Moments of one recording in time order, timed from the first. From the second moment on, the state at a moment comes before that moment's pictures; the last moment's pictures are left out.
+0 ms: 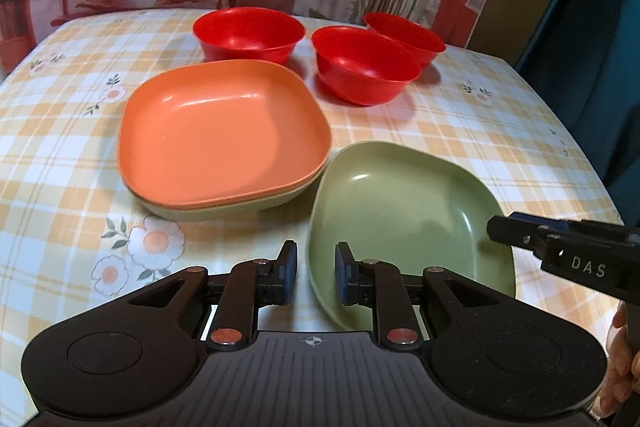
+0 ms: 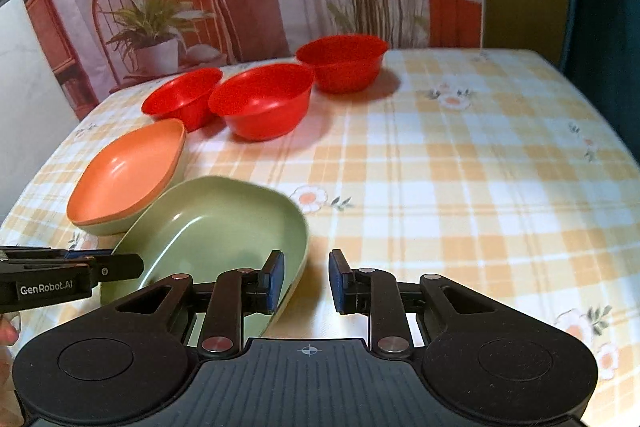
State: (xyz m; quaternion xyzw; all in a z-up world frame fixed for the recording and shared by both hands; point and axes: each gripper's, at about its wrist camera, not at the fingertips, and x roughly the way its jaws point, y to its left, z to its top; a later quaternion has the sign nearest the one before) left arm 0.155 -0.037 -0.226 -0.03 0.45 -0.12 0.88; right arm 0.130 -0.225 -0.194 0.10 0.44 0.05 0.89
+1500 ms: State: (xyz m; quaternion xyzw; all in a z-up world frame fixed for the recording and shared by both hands) left arm 0.134 -0.043 -0.215 0.00 0.41 -0.17 0.90; right arm 0.128 -0.225 -0.179 0.10 0.40 0.04 0.91
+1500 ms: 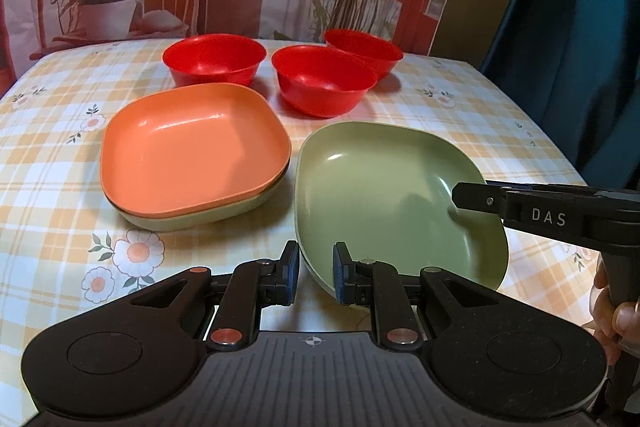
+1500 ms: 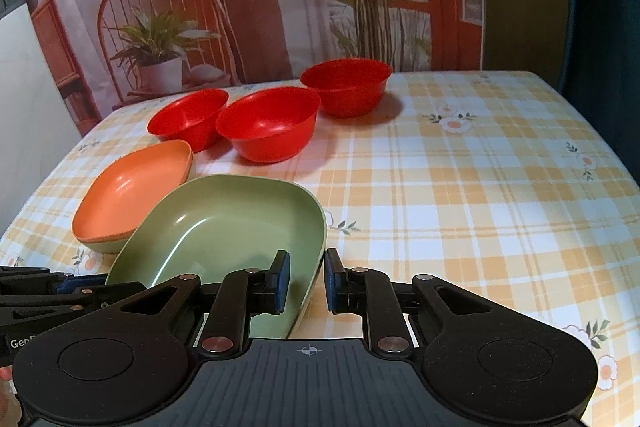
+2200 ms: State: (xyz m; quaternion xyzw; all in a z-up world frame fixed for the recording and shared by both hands) left arm 0.136 -0.016 -0.192 -0.04 0.38 -0.14 0.91; right arm 0.175 -0.190 -0.150 0.06 0.38 0.09 0.92
